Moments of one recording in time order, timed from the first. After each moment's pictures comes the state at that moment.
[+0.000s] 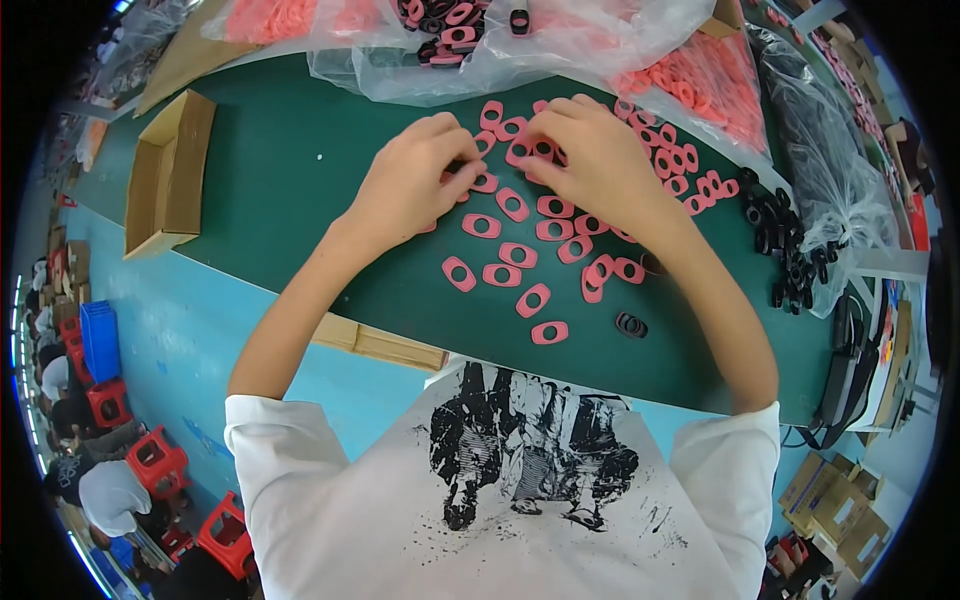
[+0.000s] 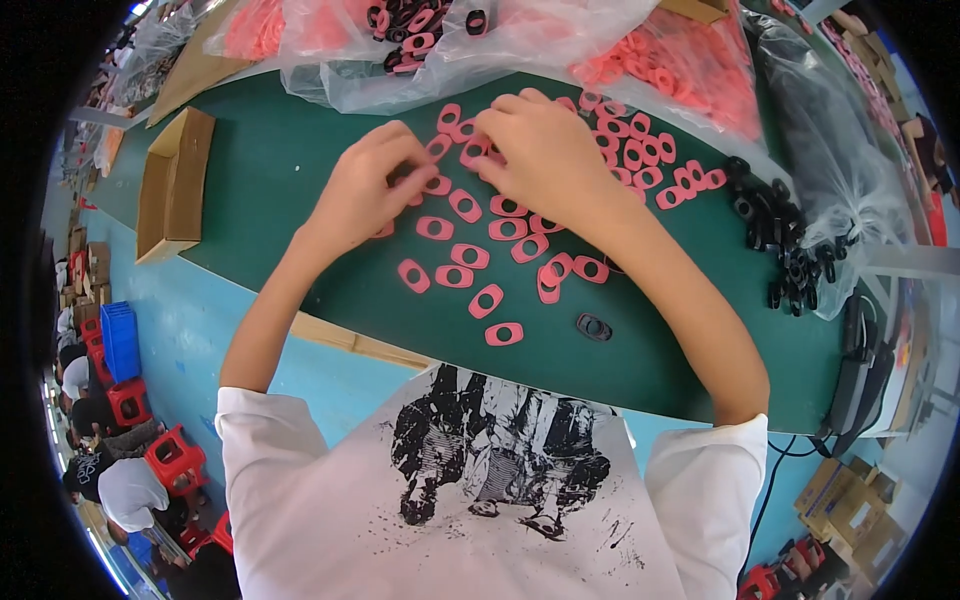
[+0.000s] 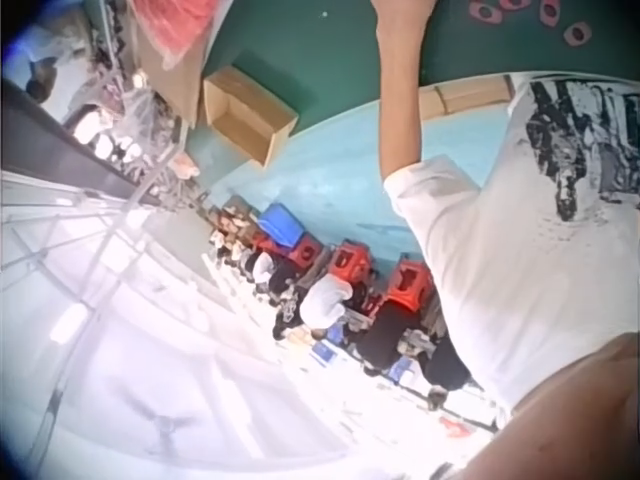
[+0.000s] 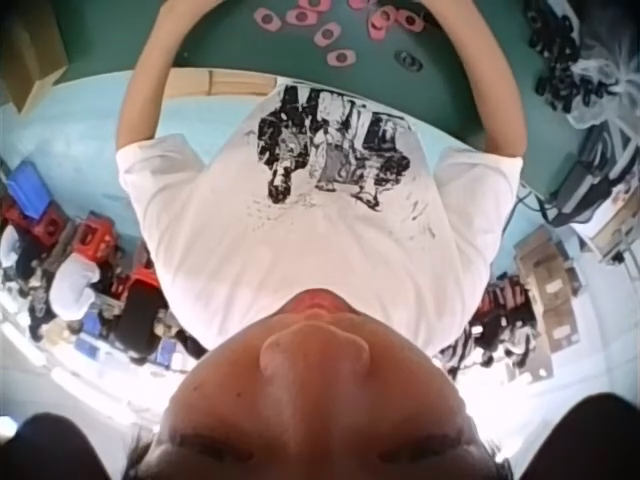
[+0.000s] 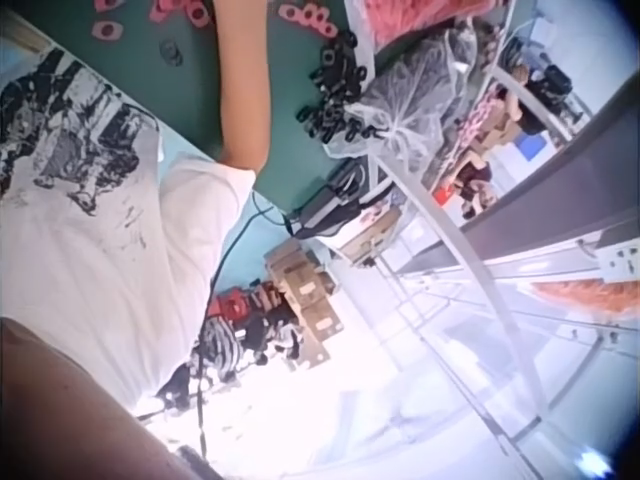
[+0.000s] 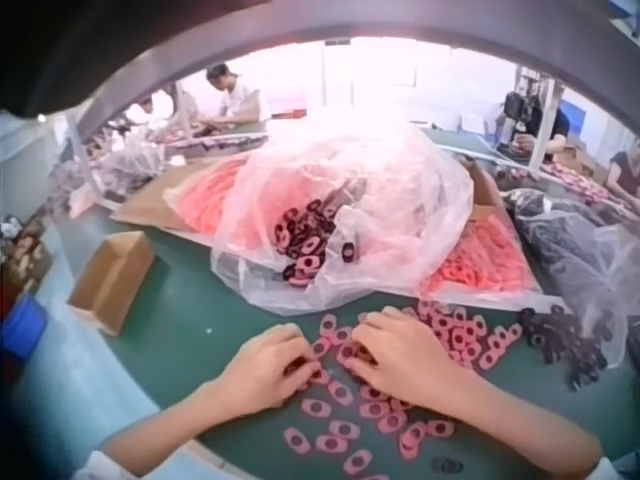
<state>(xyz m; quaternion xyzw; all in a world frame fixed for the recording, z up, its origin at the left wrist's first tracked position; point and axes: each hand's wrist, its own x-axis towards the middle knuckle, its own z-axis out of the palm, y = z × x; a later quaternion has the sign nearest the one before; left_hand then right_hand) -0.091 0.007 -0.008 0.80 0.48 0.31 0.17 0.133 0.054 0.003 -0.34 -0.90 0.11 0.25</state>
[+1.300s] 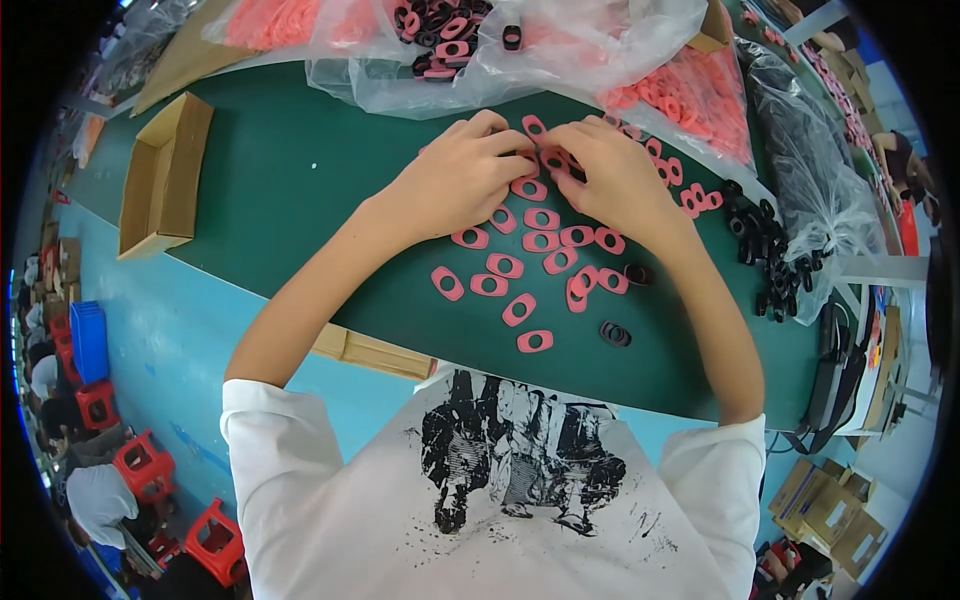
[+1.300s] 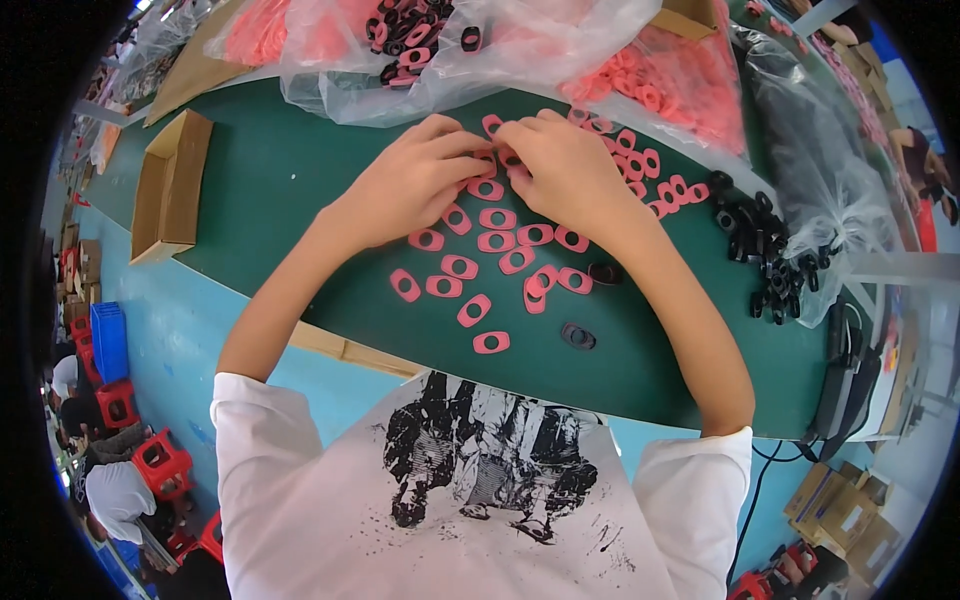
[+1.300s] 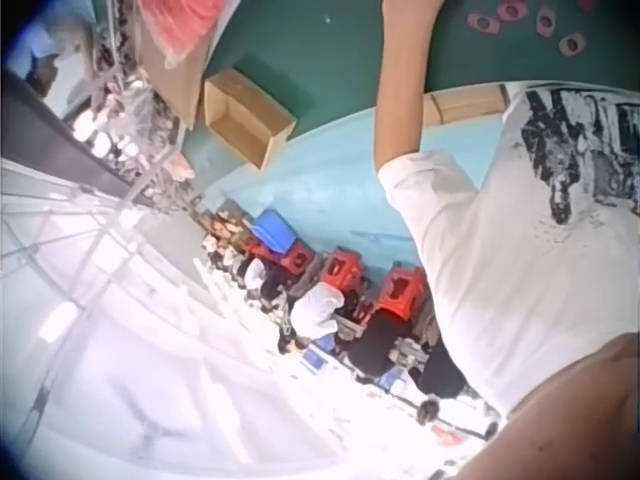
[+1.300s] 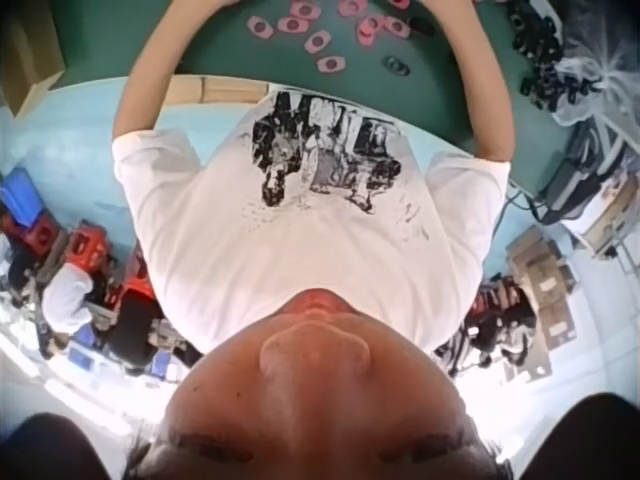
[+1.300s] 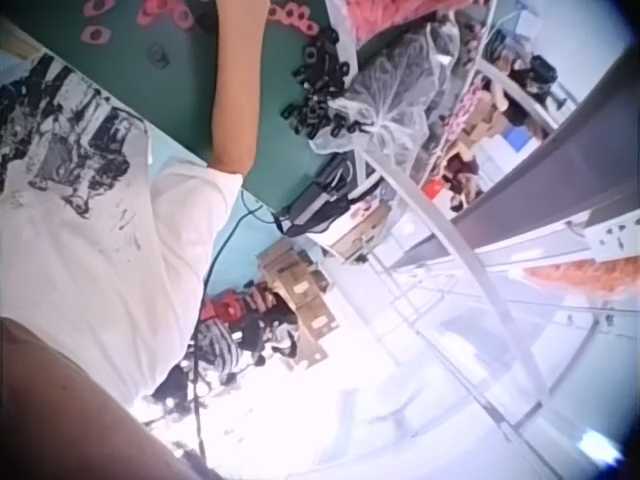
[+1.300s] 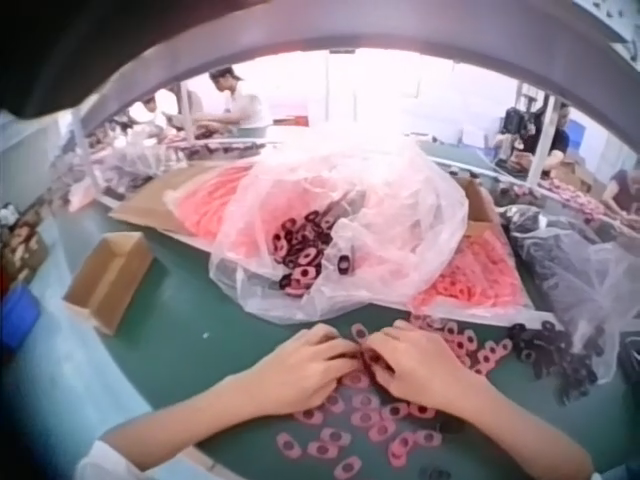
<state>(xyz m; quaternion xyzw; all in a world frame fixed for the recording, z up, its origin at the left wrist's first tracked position) -0.062 0.034 -0.016 0.91 0.32 0.26 0.03 0.157 0.061 0.007 -0.35 -0.90 0.14 0.20</state>
